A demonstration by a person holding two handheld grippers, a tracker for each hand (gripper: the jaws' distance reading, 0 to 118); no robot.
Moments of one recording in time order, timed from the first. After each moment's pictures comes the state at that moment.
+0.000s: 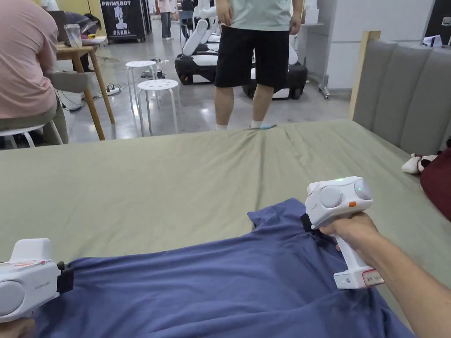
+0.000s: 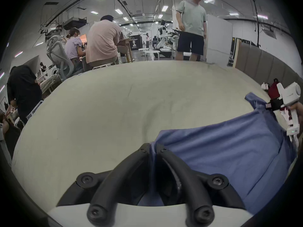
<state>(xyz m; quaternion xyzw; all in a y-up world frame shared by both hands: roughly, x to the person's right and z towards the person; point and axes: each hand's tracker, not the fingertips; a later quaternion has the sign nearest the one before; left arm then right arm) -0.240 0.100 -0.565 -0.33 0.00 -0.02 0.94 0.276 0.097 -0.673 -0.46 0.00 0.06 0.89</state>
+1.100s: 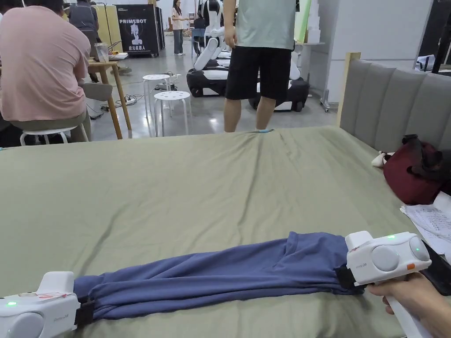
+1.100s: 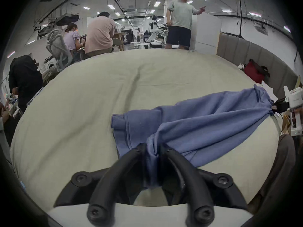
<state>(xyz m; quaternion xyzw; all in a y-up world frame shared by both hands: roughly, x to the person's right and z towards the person) -0.255 0.078 -0.337 -0.36 -0.05 -0.03 0.93 0.308 0.092 -0.371 -0.46 0.03 0.09 0.88</state>
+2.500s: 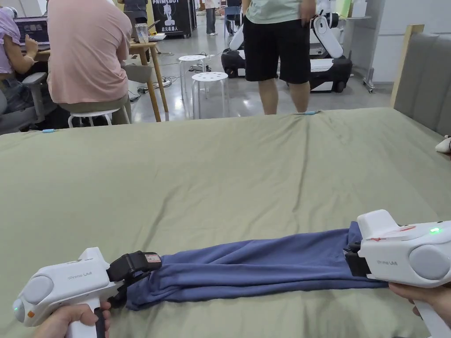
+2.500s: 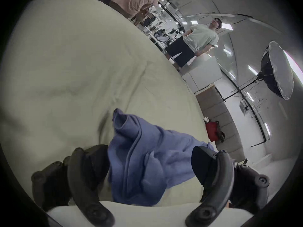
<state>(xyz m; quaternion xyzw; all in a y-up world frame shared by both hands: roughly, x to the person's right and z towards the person) -0.335 0.053 -0.375 -0.37 -0.16 0.37 0.84 0.175 0.144 -0.336 -0.38 0.13 0.09 0.91</state>
